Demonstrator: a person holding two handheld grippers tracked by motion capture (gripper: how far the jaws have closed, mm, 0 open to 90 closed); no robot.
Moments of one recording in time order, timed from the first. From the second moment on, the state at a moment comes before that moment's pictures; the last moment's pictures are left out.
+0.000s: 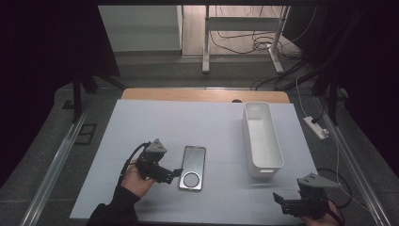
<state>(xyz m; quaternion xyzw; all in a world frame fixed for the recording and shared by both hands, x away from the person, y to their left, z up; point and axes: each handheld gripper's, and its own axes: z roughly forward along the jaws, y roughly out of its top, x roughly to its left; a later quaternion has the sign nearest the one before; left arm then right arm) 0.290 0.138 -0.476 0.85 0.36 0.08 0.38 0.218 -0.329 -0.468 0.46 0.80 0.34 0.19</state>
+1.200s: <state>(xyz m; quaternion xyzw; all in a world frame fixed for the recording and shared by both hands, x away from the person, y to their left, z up) 0.315 0.094 -0.480 0.88 0.33 0.07 0.33 0.219 -0.328 -0.469 0.46 0.80 0.34 0.19</state>
